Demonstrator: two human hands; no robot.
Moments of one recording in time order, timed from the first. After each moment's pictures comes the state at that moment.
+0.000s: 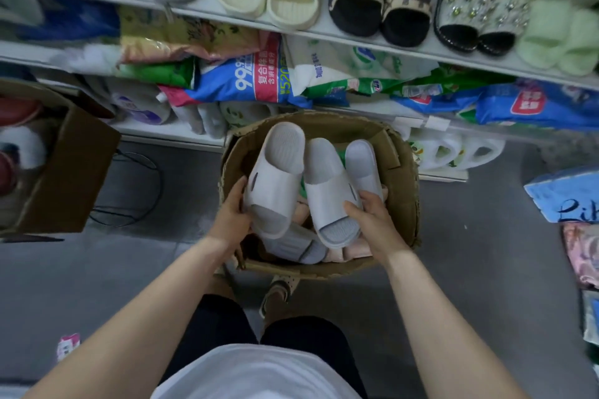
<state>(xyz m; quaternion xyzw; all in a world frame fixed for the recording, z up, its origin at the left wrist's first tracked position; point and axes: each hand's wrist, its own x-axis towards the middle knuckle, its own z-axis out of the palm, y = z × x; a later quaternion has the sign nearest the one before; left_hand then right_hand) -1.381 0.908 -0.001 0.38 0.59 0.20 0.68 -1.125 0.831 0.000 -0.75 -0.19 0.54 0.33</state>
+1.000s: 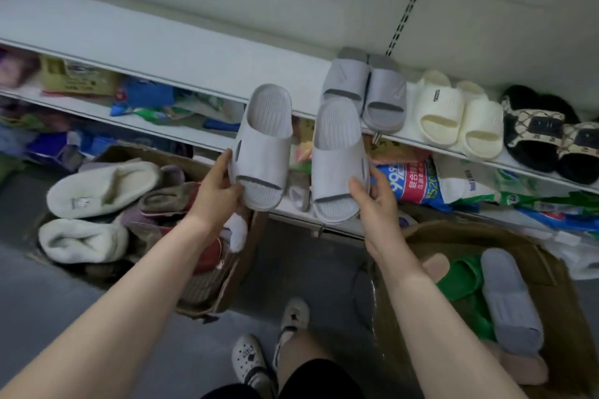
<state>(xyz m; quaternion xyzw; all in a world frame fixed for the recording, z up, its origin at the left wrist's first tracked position) -1.765 1.165 0.097 0.45 0.61 0.38 0.54 -1.519 1.113 0.092 -0.64 -0.28 0.44 0.56</state>
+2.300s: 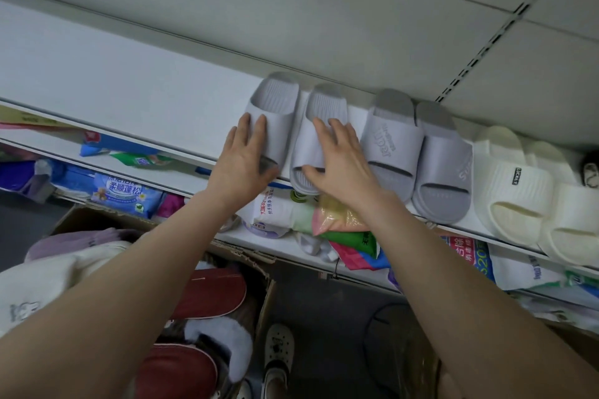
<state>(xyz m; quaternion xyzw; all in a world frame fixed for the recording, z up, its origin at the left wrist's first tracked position) -1.750 1.443 0.050 0.78 0.58 0.16 0.18 -1.552 1.420 0.078 -0.66 -0.73 0.15 0.09</state>
